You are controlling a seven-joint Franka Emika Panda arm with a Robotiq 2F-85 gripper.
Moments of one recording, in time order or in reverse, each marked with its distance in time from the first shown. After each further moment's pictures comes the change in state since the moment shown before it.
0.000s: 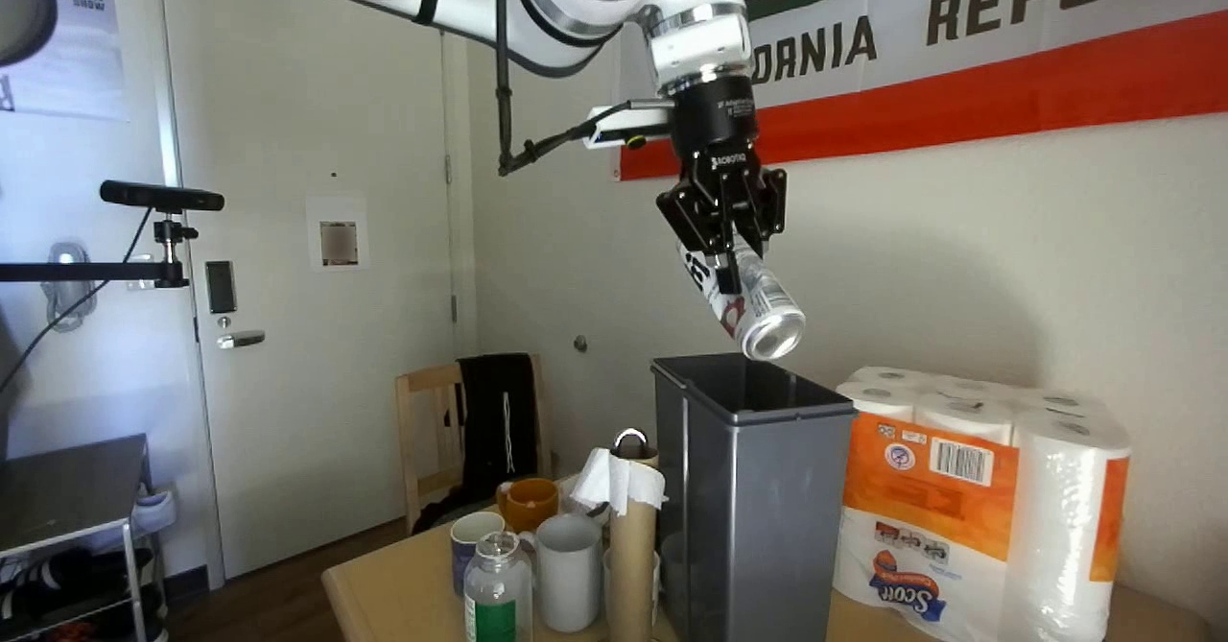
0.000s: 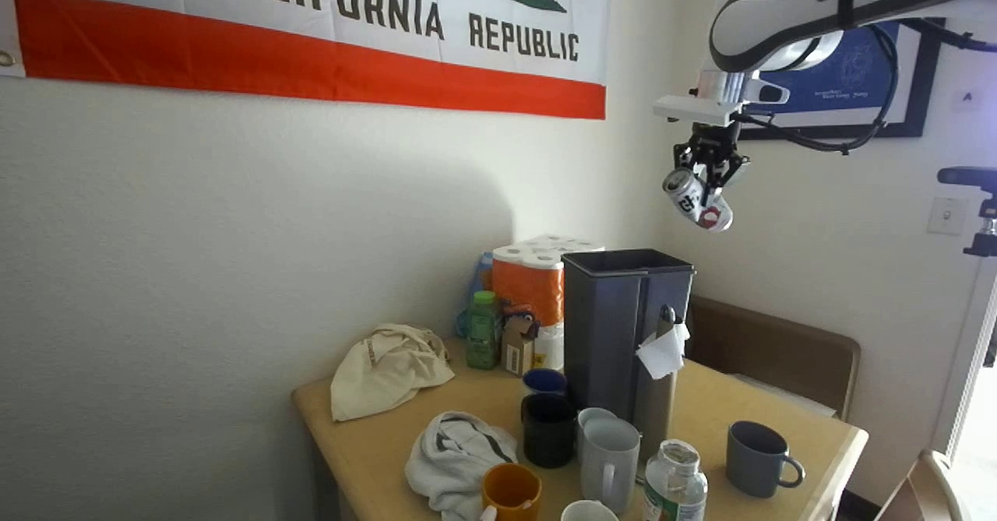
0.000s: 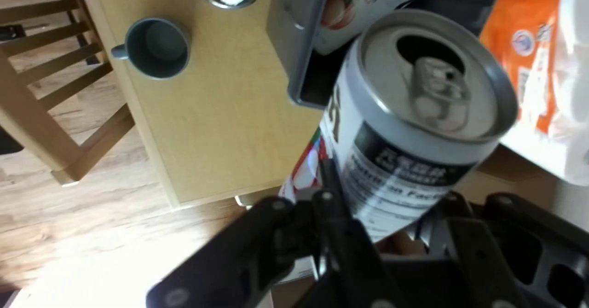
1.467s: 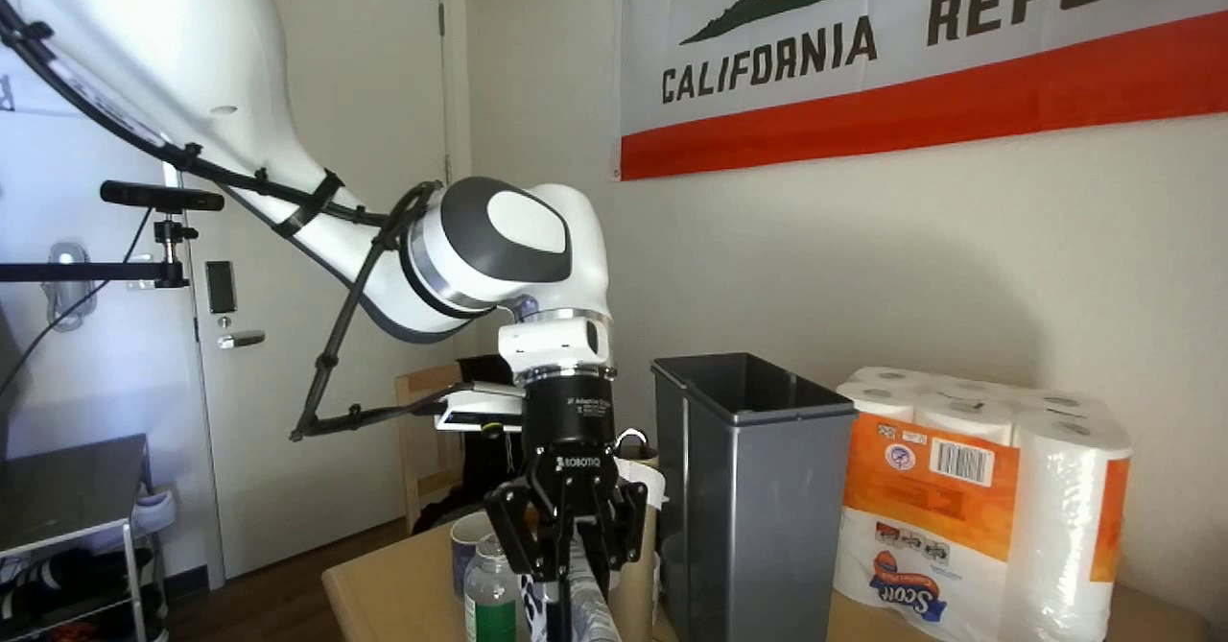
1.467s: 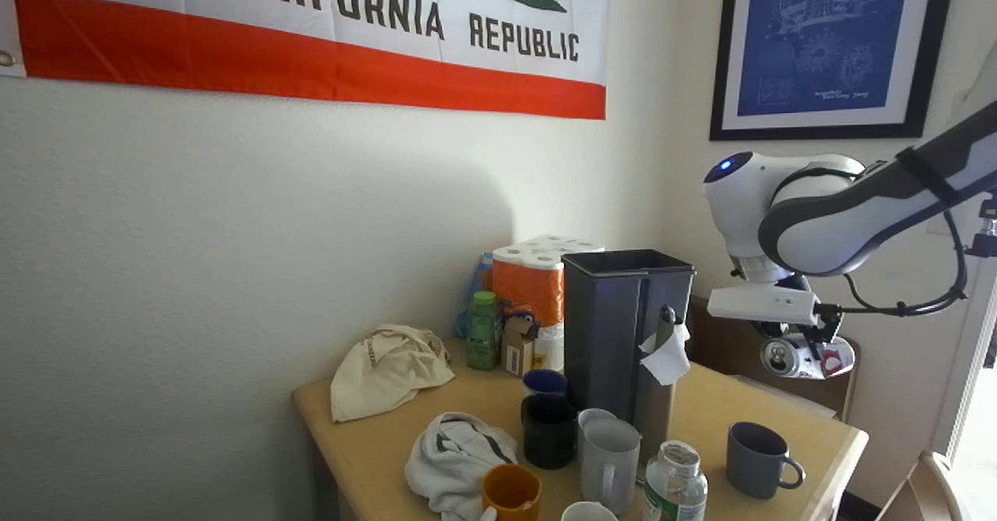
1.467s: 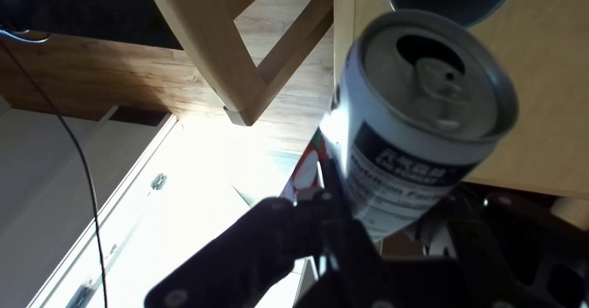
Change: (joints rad) arm 0.017 -0.141 0.072 -0.741 -0.513 0.127 0.243
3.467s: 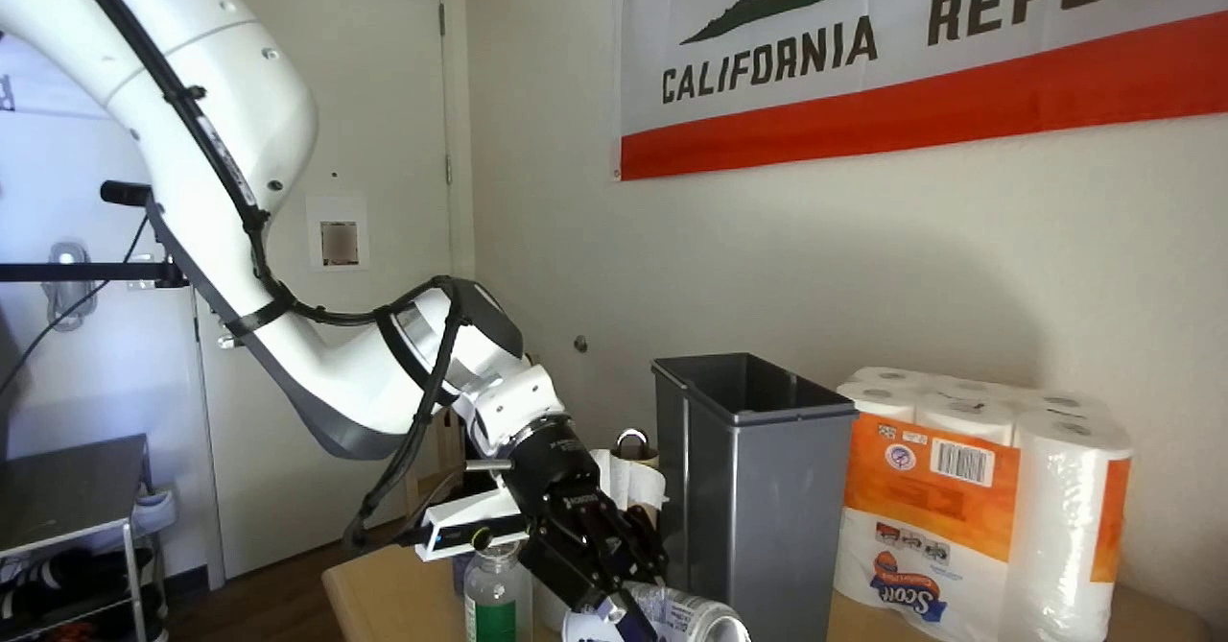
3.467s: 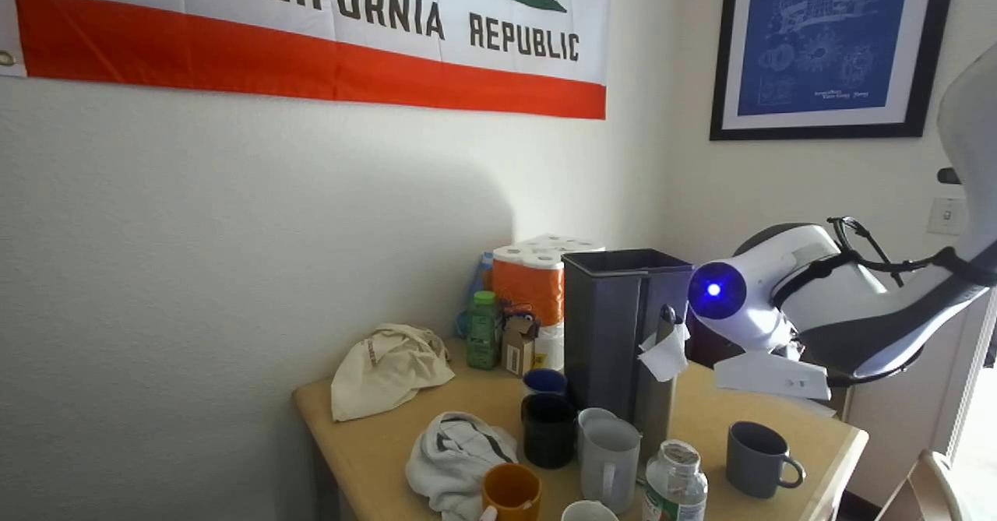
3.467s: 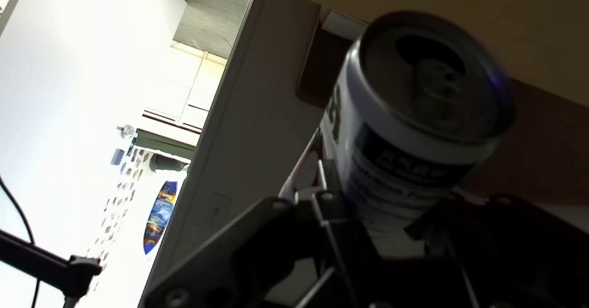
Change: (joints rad) arm 0.083 0.109 0.054 -0.114 -0.716 -0.001 0.359
